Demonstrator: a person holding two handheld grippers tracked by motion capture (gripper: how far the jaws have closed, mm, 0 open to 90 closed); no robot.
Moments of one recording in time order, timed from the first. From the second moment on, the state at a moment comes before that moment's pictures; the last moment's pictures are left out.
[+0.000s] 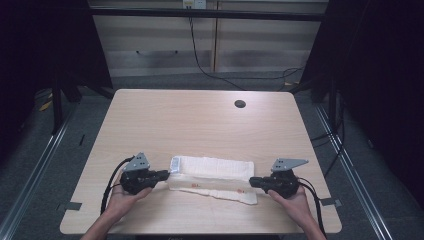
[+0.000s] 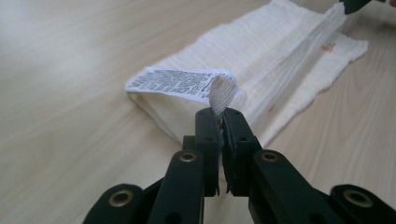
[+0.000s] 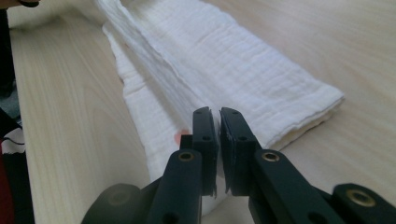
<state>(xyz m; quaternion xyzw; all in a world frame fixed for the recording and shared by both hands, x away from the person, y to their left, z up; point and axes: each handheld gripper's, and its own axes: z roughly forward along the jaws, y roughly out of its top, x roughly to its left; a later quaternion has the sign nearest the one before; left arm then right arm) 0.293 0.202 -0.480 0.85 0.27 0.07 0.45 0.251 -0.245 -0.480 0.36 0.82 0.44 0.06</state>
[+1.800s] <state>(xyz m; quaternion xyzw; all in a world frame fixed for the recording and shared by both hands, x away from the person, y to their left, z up) 0.338 0.175 -0.504 0.86 0.29 0.04 0.42 0.330 -0.251 -0.501 0.44 0.80 0.41 0.08</state>
